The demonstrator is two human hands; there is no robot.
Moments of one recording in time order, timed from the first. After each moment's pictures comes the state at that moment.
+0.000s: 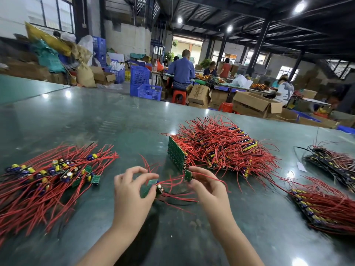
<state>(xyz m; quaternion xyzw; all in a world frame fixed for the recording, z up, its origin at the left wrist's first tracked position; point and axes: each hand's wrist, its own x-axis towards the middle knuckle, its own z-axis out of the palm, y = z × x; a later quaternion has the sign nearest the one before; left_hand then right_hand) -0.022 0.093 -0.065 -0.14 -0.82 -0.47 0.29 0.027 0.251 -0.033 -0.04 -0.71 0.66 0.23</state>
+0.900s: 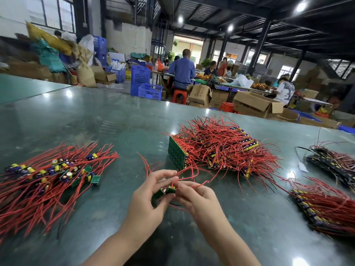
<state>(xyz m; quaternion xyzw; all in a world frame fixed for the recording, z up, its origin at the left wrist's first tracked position) -0.009 0.106 -0.066 -0.32 -0.65 -0.68 0.13 0.034 0.234 -0.028 -0.03 -0.64 0.77 0.06</state>
